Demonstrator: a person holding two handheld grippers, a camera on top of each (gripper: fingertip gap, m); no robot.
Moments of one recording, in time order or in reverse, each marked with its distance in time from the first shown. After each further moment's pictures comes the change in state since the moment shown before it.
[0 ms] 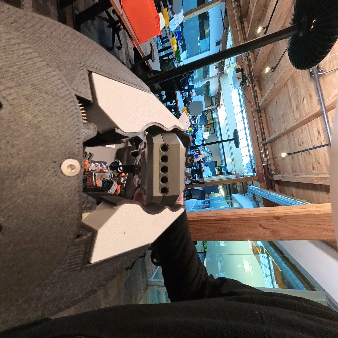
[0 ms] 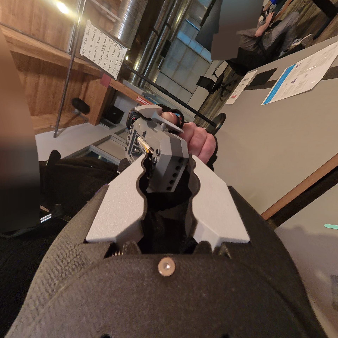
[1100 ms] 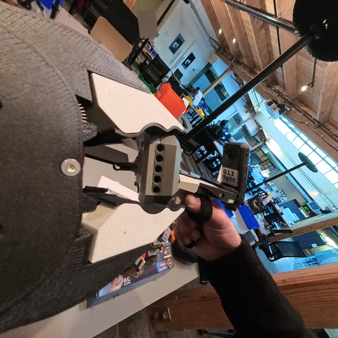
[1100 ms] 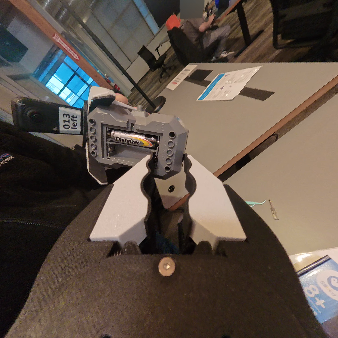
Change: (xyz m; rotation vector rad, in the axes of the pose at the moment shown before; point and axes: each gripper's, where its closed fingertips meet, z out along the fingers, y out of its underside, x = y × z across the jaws) left arm 0.005 0.042 0.001 -0.379 -0.187 0.443; right arm 0.043 0.015 -0.003 -0.139 0.347 -0.361
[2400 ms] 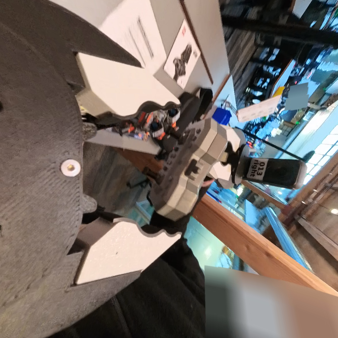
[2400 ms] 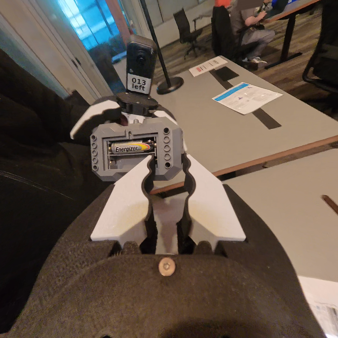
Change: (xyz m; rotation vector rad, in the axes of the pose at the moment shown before) left arm 0.013 0.019 -0.016 0.070 0.258 -1.161; right arm -0.012 -0.013 -0.007 -0.130 -0.123 -0.366
